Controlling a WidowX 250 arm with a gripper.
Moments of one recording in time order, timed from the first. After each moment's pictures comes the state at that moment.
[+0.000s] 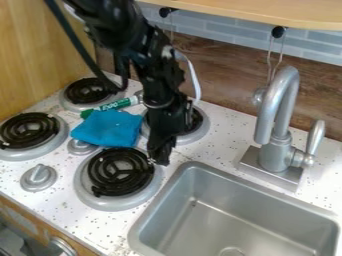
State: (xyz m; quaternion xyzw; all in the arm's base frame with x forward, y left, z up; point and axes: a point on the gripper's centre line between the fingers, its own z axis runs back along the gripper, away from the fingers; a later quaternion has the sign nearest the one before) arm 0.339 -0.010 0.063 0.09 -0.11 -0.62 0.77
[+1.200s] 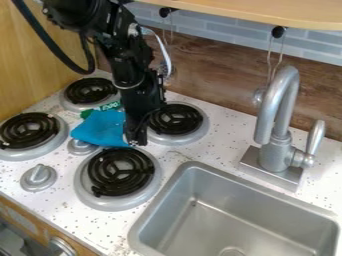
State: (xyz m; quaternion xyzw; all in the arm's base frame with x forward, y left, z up) arm 0.311 0.127 0.082 0.12 -0.12 -0.38 0.91
